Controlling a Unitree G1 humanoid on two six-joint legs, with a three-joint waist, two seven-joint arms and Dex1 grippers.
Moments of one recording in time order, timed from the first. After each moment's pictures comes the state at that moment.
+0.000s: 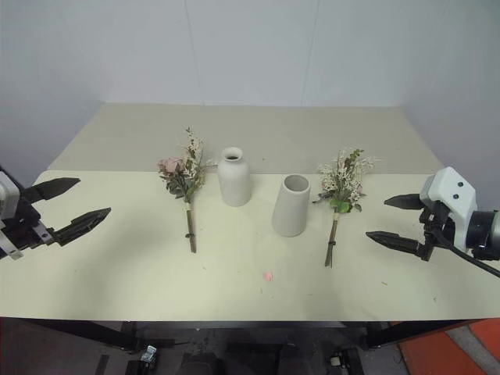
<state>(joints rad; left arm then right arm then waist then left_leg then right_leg) 0.04 0.95 0.65 -0.40 -0.62 0.52 -0.82 -0.13 -1.11 -0.40 -0.14 0.45 0.43 1.18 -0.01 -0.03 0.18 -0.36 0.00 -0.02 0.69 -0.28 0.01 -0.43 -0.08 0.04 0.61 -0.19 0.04</state>
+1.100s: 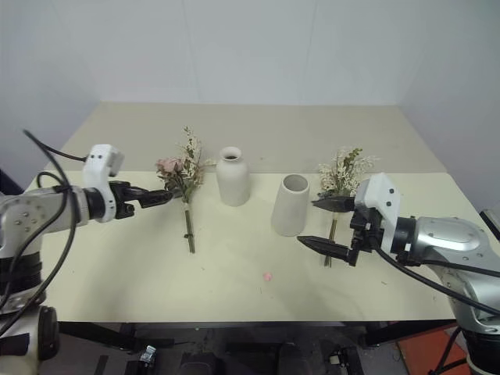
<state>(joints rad) -0.71 0.69 0.21 -0.05 -0.70 1.39 -0.33 -0.24 -0.88 -0.22 -0.50 0.65 0.60 0.95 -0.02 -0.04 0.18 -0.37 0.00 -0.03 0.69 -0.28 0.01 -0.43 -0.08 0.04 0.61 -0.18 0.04</state>
